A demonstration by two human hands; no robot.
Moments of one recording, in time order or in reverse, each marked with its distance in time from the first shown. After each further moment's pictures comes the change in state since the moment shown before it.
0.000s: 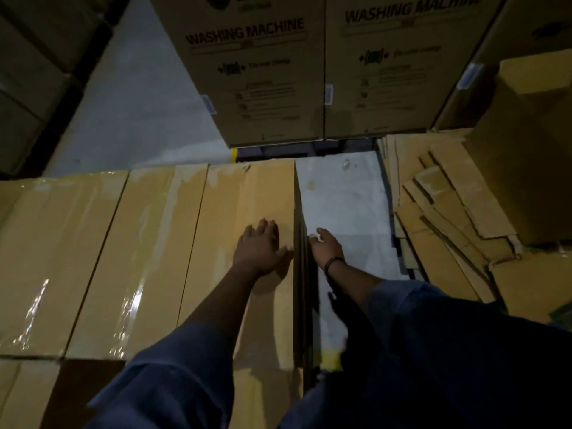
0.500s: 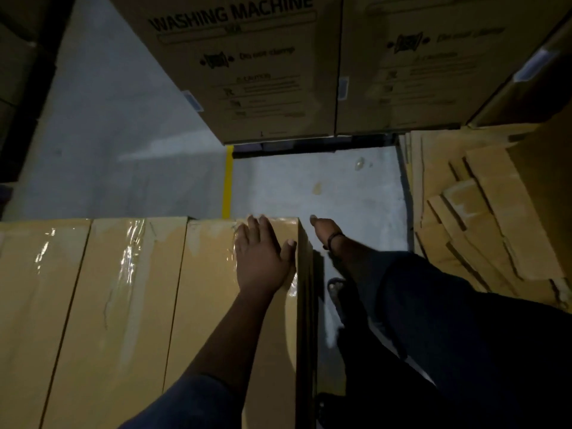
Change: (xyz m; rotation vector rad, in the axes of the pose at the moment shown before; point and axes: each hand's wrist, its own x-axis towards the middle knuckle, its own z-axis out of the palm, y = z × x) left_hand 0.187 0.032 -0.063 -0.093 0.212 -0.172; right_hand 0.269 -0.121 -0.018 -0.065 -0.218 0.276
